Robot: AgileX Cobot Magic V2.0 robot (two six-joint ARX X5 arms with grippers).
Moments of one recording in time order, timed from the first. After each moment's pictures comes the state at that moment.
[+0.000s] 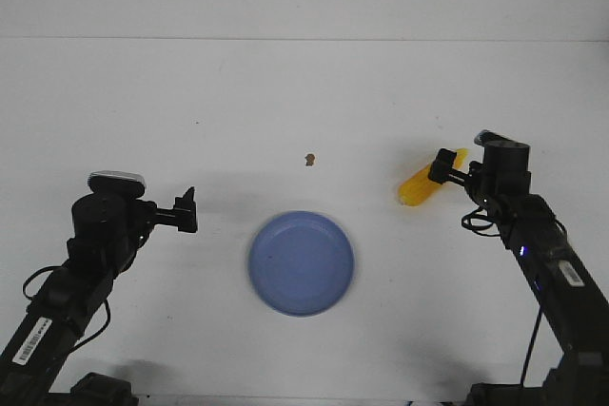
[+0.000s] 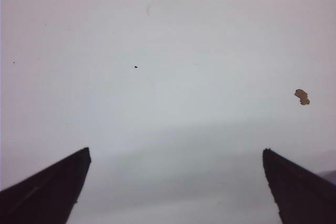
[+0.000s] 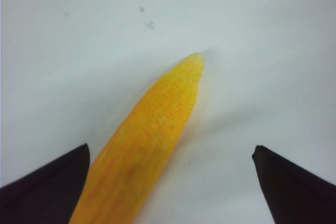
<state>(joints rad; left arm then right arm) -0.21 0.94 0.80 -0.19 -0.03 -0.07 -0.01 1.48 1.04 -0.33 -0.03 0.42</state>
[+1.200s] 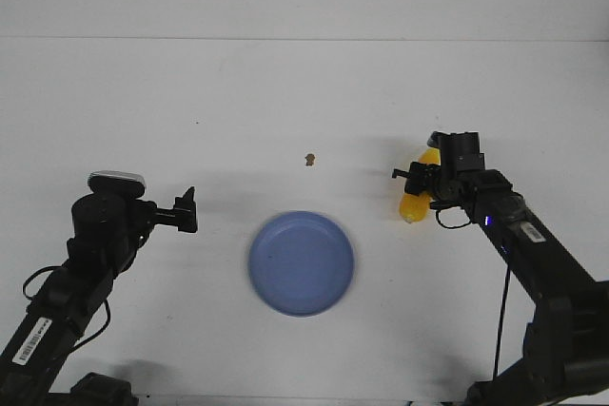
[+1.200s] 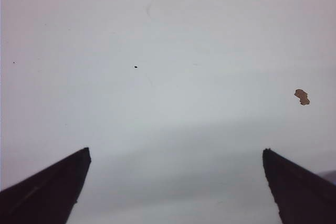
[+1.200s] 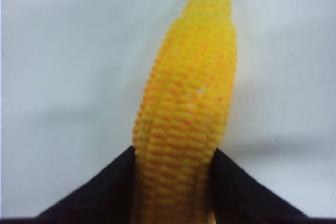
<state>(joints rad) -0.21 0.94 0.80 -0.19 -0.03 -0.07 0.13 1.65 1.16 -0.49 -0.11 0.42</state>
